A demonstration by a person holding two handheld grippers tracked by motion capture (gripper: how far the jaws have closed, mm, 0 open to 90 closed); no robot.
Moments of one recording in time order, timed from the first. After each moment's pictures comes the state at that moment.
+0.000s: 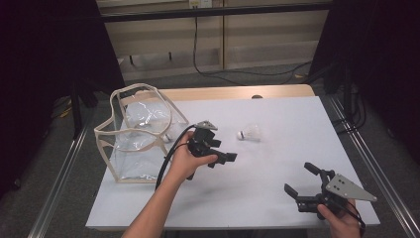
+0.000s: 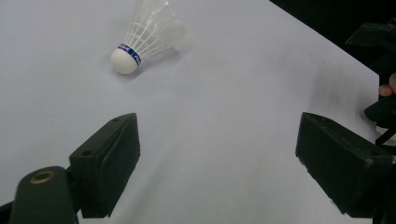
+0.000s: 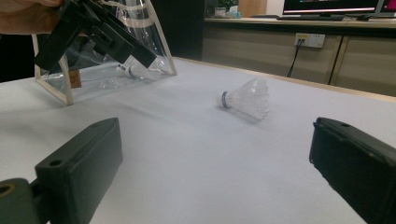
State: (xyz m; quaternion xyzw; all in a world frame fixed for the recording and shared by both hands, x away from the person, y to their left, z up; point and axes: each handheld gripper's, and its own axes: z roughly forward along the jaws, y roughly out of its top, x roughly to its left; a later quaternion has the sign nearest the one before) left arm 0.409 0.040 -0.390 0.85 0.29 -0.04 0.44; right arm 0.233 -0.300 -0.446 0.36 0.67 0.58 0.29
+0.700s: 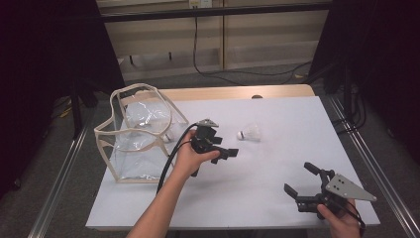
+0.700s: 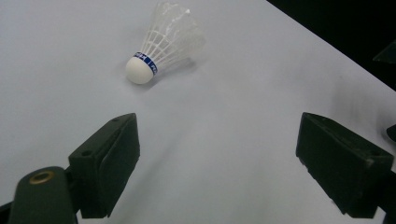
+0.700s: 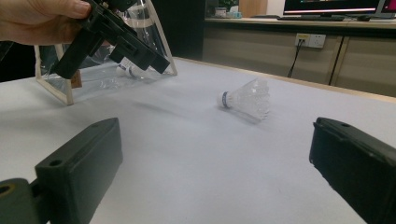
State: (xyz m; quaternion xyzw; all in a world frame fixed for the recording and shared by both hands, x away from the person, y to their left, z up) left arm 0.424 0.033 -0.405 0.83 0.31 -0.04 0.45; right arm 0.233 -0.300 -0.446 0.36 0.67 0.58 0.29
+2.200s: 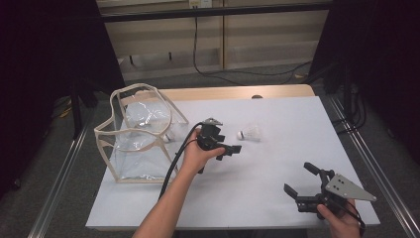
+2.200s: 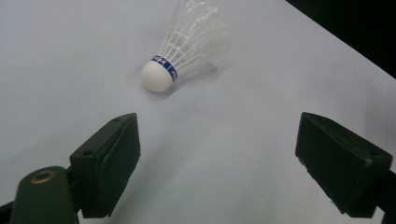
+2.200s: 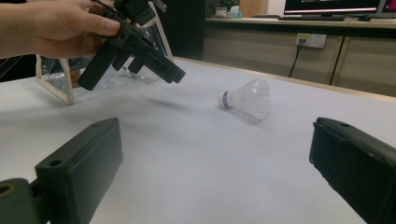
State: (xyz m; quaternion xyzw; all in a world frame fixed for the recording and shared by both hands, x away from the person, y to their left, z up) left arm 0.441 0.019 -0.424 0.83 0.33 -0.03 0.45; right arm 0.233 -0.300 -0.446 0.36 0.67 0.58 0.29
